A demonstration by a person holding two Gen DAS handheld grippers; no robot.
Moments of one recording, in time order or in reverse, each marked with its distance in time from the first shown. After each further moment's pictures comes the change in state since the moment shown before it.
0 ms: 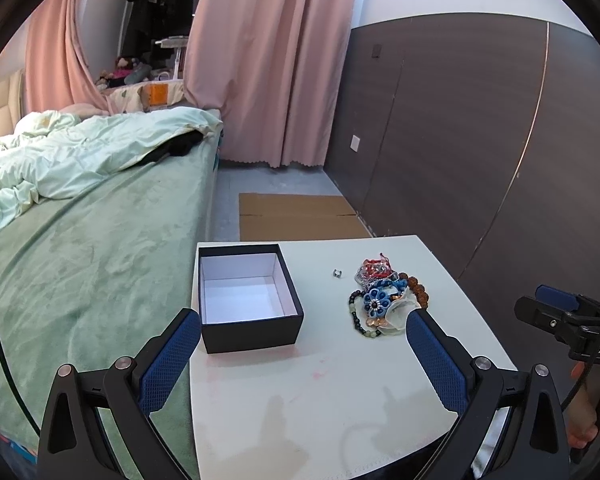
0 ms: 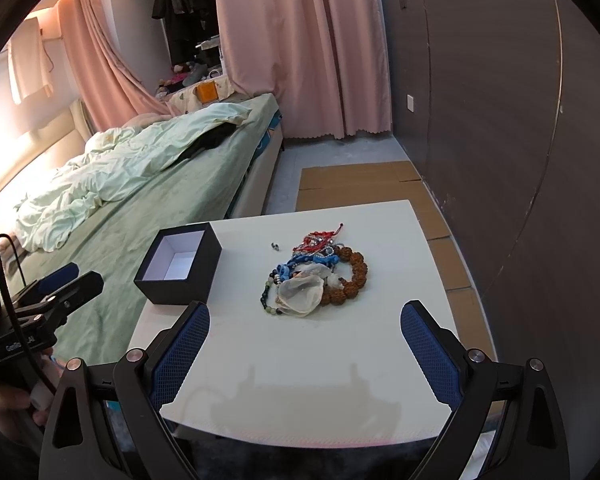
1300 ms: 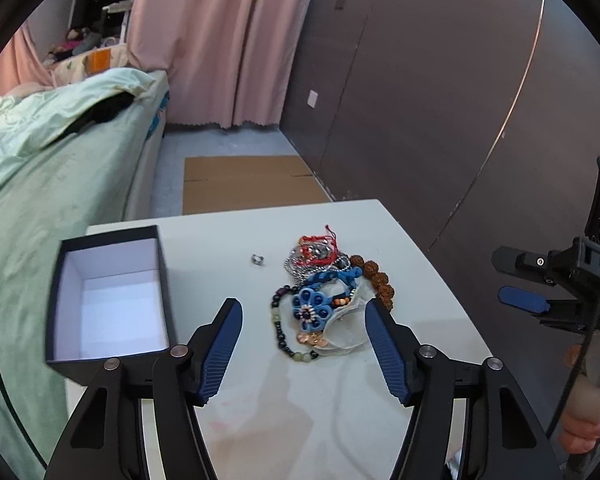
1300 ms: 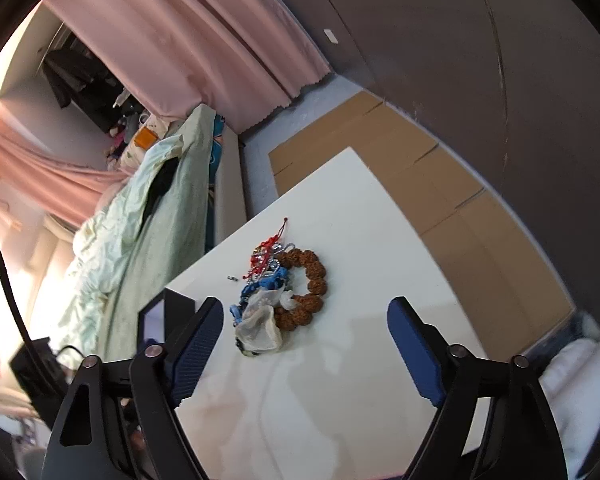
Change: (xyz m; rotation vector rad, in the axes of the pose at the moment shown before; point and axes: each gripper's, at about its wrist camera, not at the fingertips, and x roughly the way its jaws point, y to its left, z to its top) left arm 0.115 -0.061 0.004 0.039 0.156 -0.141; right arm 0.076 -0.106 0.014 0.544 0.130 0.138
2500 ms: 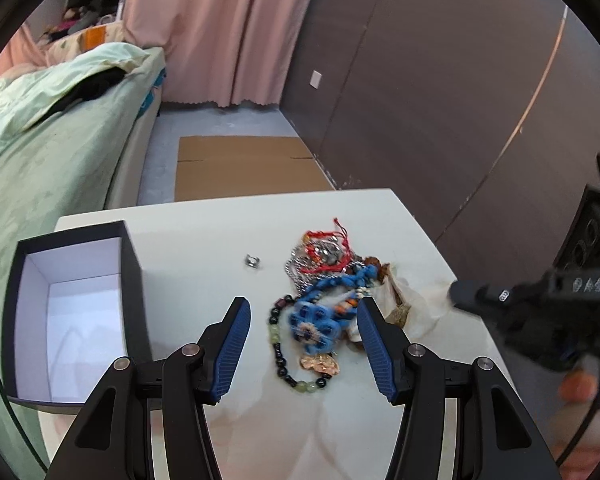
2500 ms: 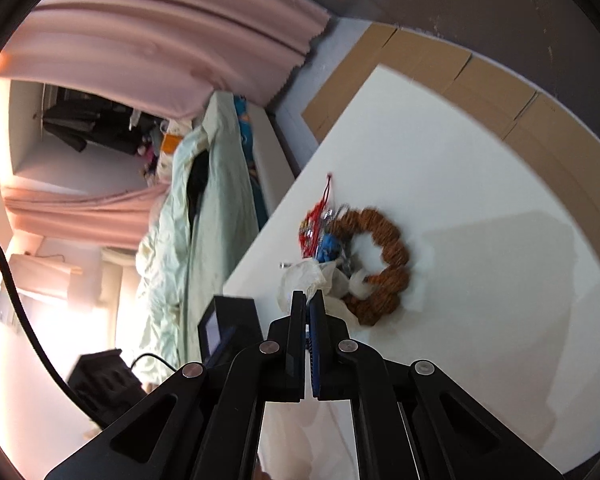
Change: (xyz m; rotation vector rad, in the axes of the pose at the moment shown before) left arm 0.047 0.007 0.013 -0.024 0.069 -0.014; right arm 0.067 -0.010 0.005 0.238 0.117 0.235
